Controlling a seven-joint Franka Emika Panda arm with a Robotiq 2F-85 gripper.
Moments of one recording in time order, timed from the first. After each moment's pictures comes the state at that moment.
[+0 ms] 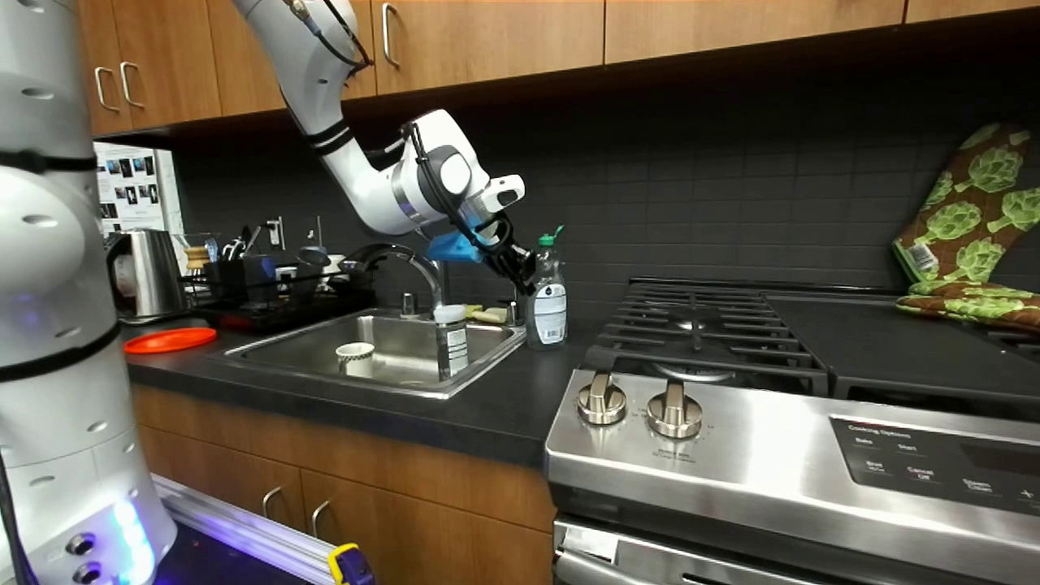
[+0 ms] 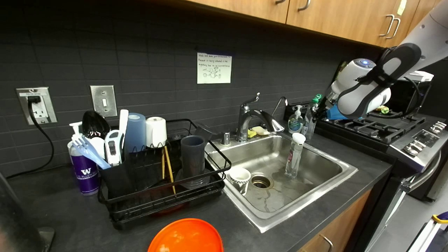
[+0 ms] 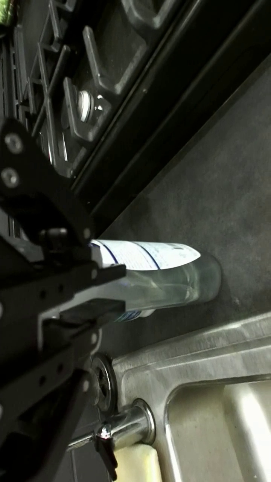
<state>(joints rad) -0.43 0.06 -0.07 -2.42 -0.46 3.11 0.40</state>
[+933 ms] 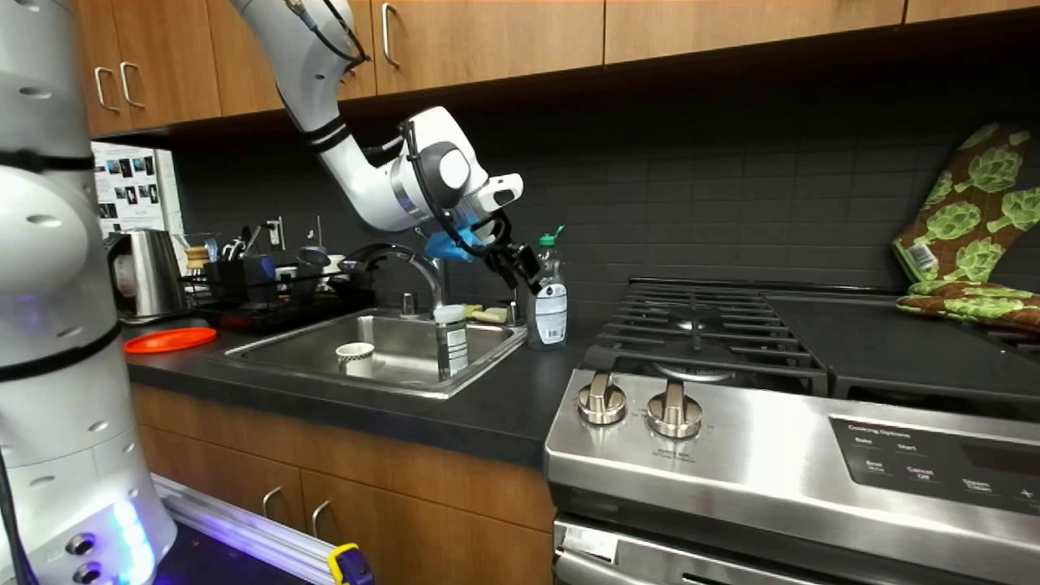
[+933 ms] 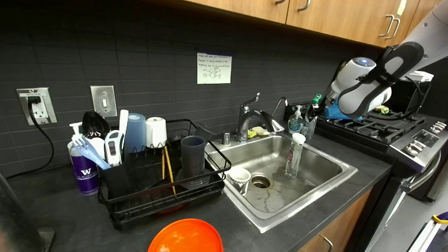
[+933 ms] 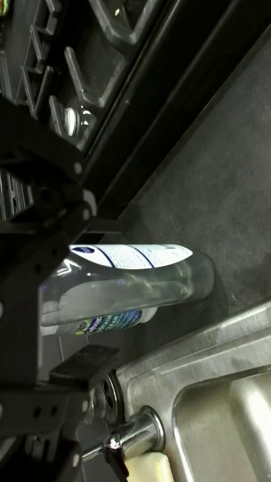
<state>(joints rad) -0.42 0.05 -0.09 -2.42 -0.48 3.07 0.52</state>
